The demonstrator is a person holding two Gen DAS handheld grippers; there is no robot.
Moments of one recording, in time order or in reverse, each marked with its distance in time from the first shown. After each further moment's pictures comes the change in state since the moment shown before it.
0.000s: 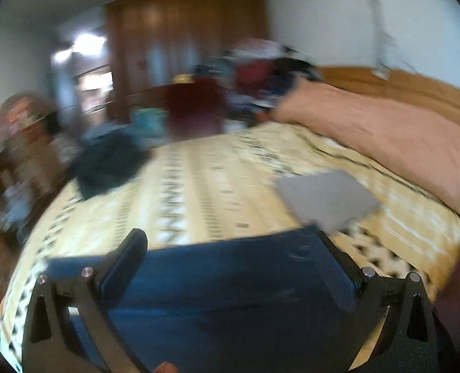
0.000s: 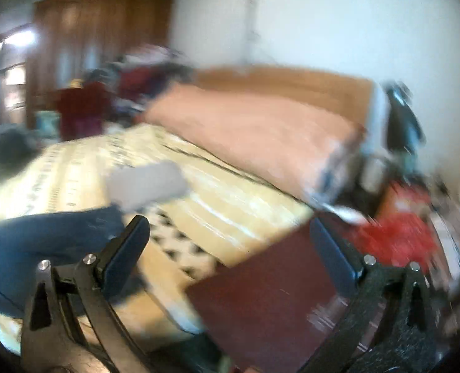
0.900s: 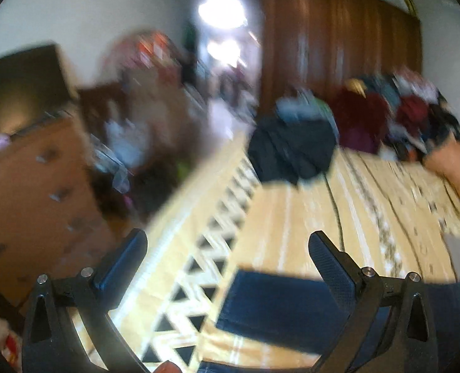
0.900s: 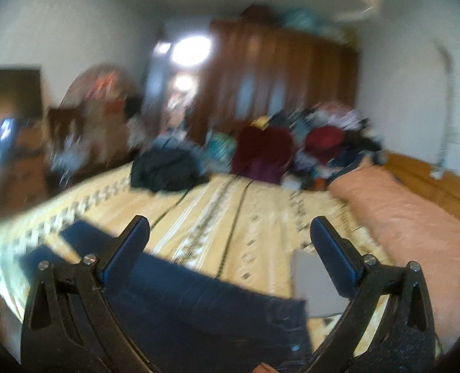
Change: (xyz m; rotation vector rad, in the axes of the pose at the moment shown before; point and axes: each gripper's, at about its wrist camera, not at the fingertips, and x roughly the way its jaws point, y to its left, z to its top) left arm 0.088 0.571 -0.065 -0.315 0.088 0.322; right arm 0.077 0.281 0.060 -0.342 -0.106 0.722
